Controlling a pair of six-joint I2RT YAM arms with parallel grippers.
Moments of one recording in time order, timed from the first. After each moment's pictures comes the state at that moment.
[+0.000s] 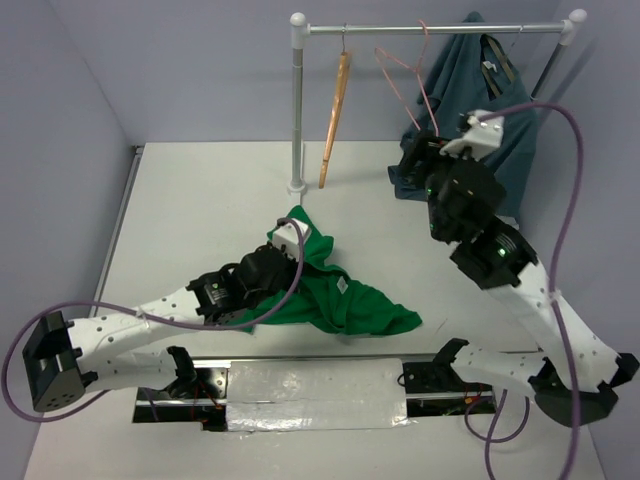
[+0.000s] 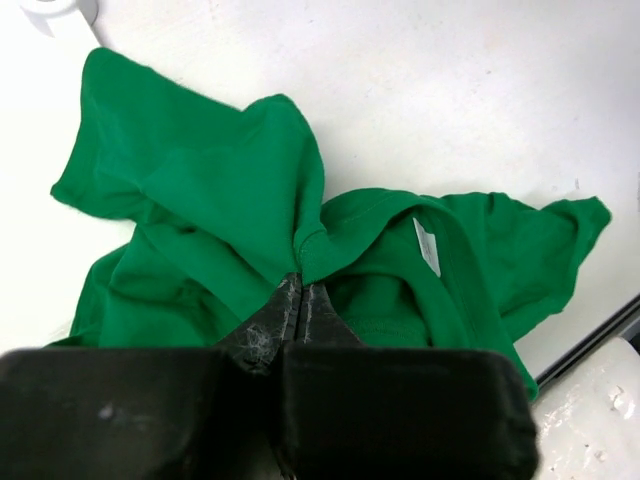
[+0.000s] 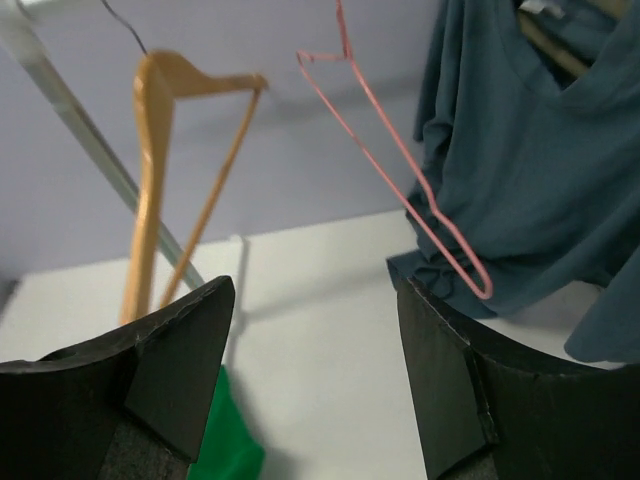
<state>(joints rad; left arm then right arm) -1.01 1.13 0.81 -0.15 -0.37 -0.32 0.75 1.00 1.41 -0.31 0.84 0.18</state>
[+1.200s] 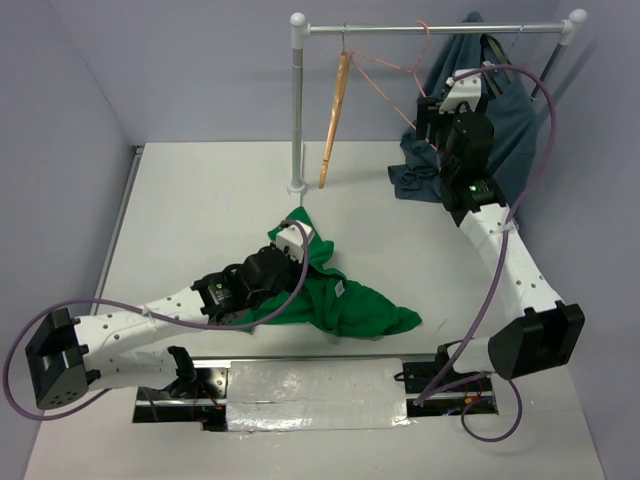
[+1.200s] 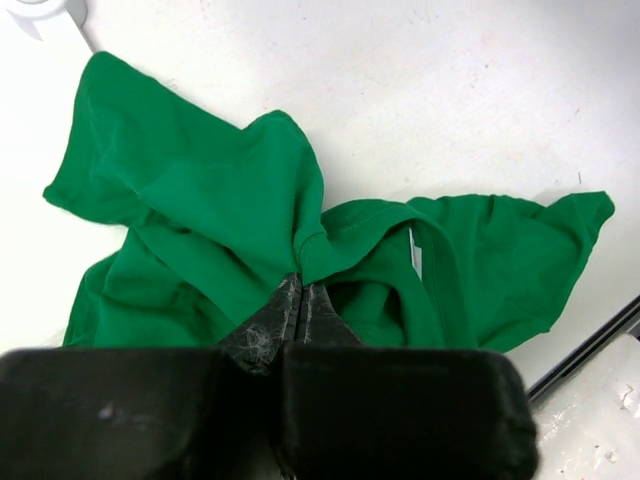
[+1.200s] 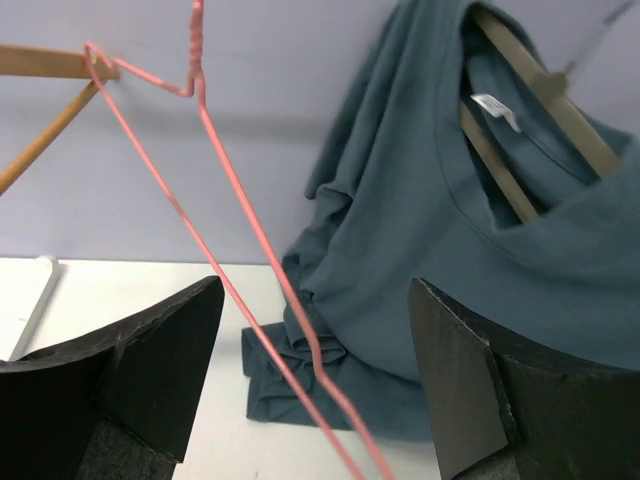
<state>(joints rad) -1.01 1.14 0.78 -0.10 -0.35 -0.30 0.20 1.33 1.34 0.06 0.32 -0.18</state>
